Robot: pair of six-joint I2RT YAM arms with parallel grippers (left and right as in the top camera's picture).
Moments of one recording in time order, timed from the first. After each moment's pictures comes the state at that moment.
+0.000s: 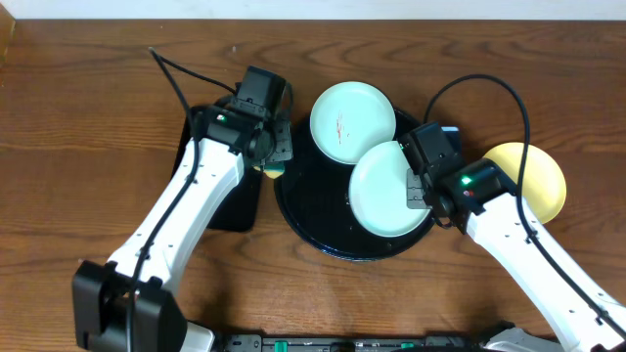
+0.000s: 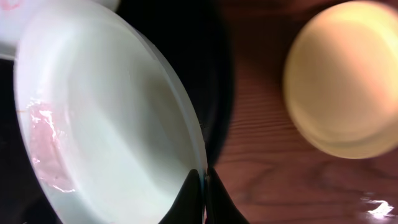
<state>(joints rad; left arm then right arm) -0.36 1.62 1.35 -0.92 -0.05 -0.46 0.50 1.39 1.10 -0.97 0.35 0.48</state>
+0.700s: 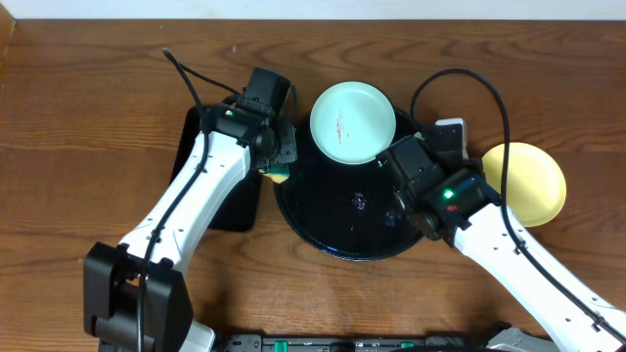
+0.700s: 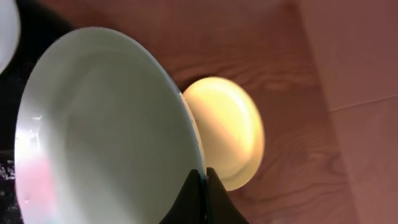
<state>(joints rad) -0.36 1.67 1.35 -0.92 0.00 -0.46 0.62 1.38 1.10 -0.99 0.88 0.45</state>
